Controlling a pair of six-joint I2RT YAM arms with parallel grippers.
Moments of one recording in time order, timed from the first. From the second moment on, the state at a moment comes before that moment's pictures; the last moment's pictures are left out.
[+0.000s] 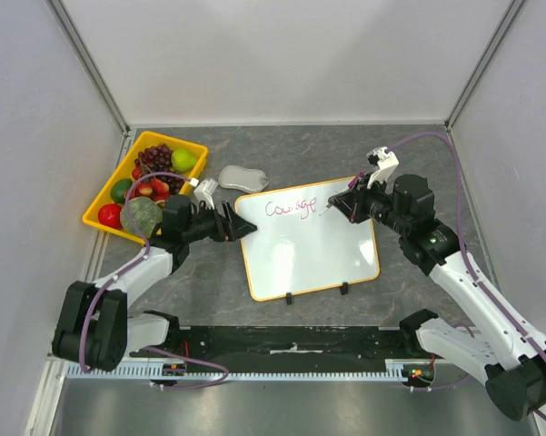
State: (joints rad) left arm -0.24 1.19 0.51 0.22 0.63 -0.49; right arm 0.44 0.95 0.87 -0.20 -0.26 0.32
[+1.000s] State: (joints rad) left arm -0.24 1.46 0.40 0.85 1.01 -0.64; right arm 0.43 0.94 0.85 -0.20 -0.21 0.29
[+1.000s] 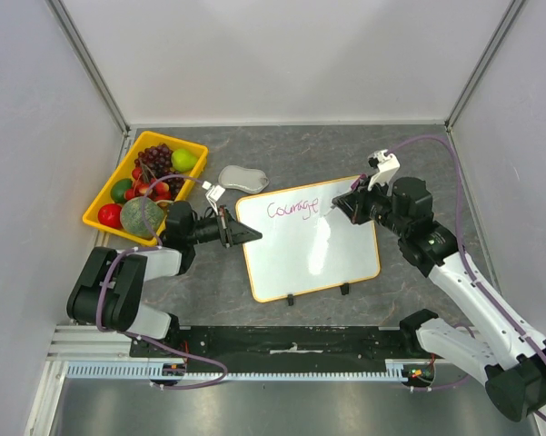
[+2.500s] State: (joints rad) left arm -0.23 1.45 0.39 0.86 1.03 -0.67; right arm 0.43 1.01 0.71 0.18 -0.03 0.31
